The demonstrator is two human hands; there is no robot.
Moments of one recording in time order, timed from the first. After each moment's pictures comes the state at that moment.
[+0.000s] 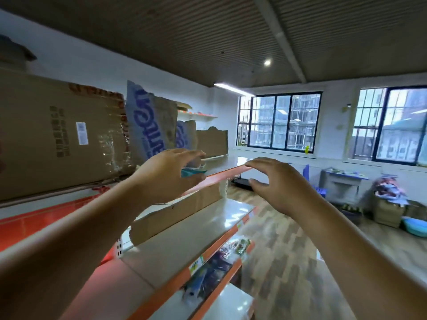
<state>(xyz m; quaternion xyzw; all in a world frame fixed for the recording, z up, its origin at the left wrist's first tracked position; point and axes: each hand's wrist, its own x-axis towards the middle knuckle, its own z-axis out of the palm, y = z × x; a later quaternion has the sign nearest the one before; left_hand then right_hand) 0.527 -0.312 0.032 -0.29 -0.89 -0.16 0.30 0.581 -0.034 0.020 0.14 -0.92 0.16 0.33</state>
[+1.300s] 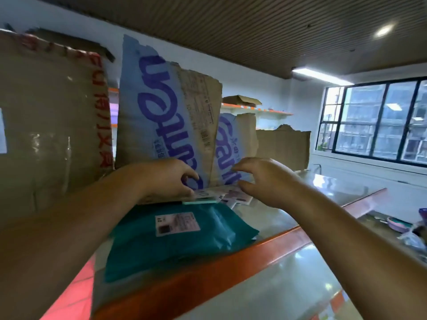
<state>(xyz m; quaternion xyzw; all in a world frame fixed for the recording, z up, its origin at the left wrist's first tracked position) 0.153 -0.344 0.041 -0.03 -1.00 -0.08 0.05 0.105 -0.096 0.031 0.34 -0.91 0.13 0.22</state>
